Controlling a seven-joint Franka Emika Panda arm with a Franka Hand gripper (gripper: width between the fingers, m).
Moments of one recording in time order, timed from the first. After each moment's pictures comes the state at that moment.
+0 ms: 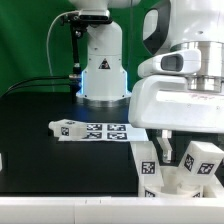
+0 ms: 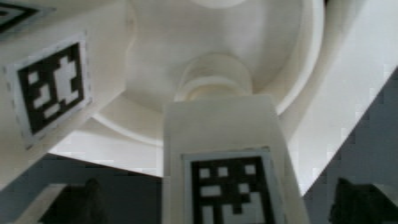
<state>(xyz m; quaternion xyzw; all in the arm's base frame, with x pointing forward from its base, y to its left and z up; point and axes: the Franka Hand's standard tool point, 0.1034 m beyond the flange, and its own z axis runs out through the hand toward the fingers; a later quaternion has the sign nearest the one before) 0.636 0.111 0.070 0.98 0.10 0.18 0.05</state>
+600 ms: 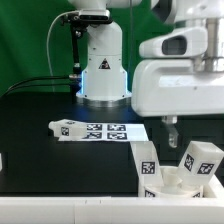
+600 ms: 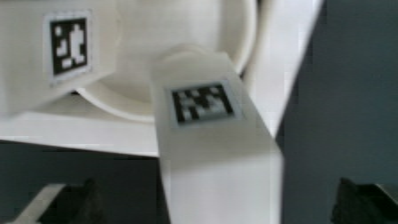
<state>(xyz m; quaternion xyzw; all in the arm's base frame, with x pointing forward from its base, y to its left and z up) 0.650 0.120 0.110 1.00 0.06 0.05 -0.01</state>
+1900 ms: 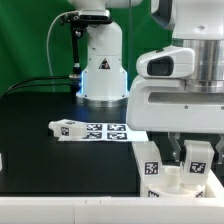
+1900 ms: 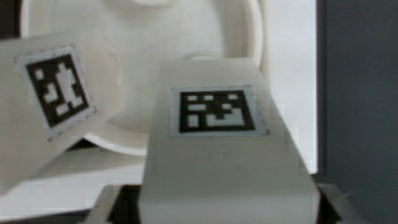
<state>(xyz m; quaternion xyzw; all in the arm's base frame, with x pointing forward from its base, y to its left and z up) 0.655 0.108 0.082 0.99 -0.10 0.01 -0.01</state>
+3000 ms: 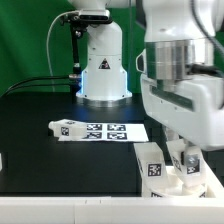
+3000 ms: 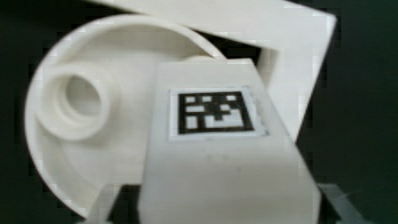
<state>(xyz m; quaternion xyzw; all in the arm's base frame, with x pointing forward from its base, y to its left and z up) 0.639 0.091 0.078 0.70 -0.71 -0.01 -0.07</state>
